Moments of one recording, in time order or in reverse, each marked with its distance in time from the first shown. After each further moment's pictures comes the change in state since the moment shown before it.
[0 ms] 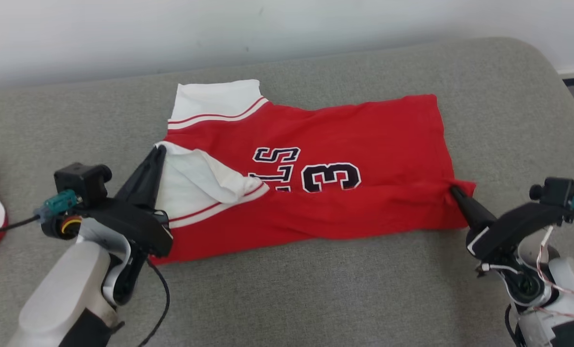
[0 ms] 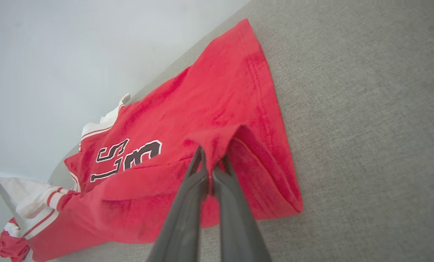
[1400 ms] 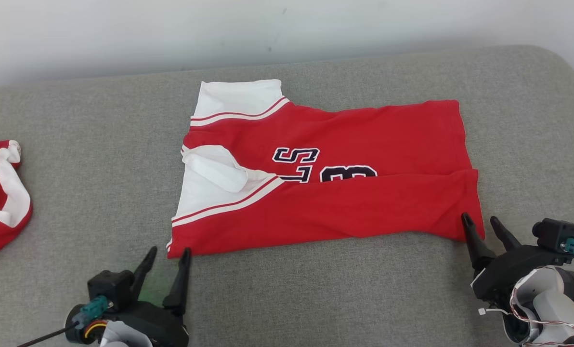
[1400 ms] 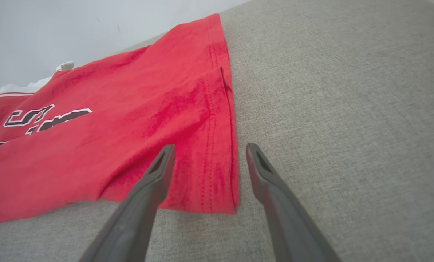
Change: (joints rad) left arm 0.299 -0.107 0.134 0.056 0.202 0.002 -0.095; right arm -0.011 -0.057 0.131 0.259 -0.236 0.000 -0.379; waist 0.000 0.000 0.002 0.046
